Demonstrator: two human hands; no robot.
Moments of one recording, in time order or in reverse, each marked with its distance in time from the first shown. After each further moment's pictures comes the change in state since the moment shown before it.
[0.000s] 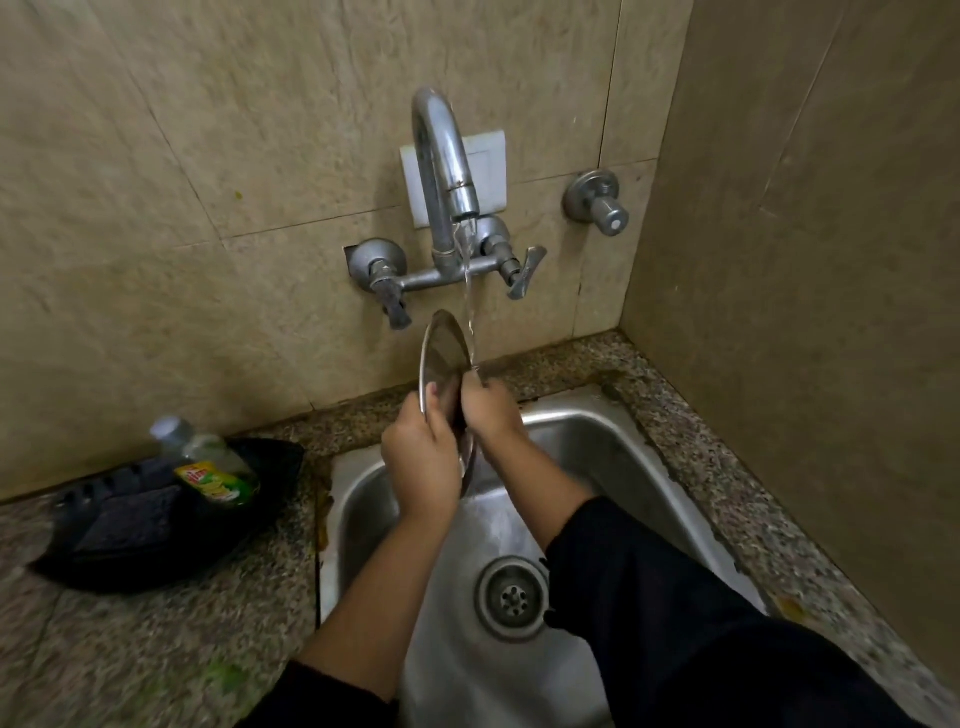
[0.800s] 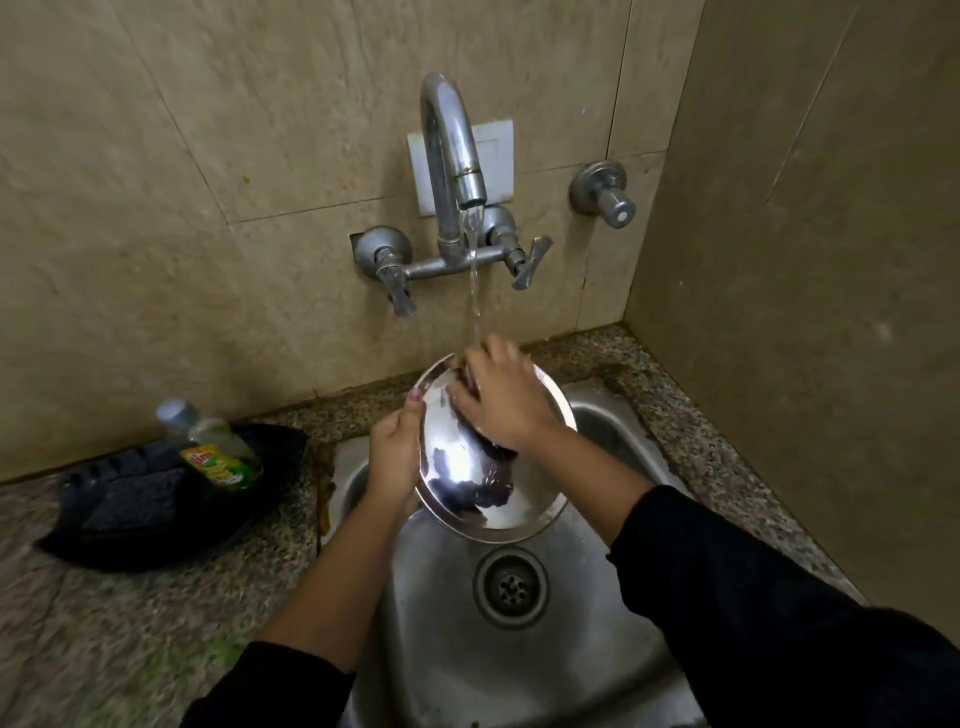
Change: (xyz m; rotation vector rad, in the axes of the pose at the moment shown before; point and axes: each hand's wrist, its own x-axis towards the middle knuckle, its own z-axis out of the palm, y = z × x) left_hand 0.014 -0.045 -0.005 -0.546 -0.331 -0.614; right_hand -0.013 0.003 -0.036 -0.721 0.066 -0.797
